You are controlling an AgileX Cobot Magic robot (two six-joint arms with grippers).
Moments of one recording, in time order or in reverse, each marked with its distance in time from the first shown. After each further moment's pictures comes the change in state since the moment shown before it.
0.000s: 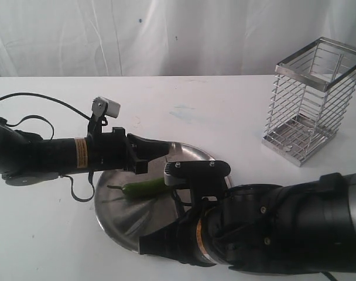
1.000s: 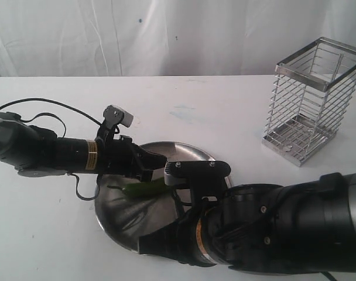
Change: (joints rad) left arm -0.010 0.069 -0.106 0.142 0.212 -0.081; right arm 0.000 0.000 0.000 0.008 -0.004 0.000
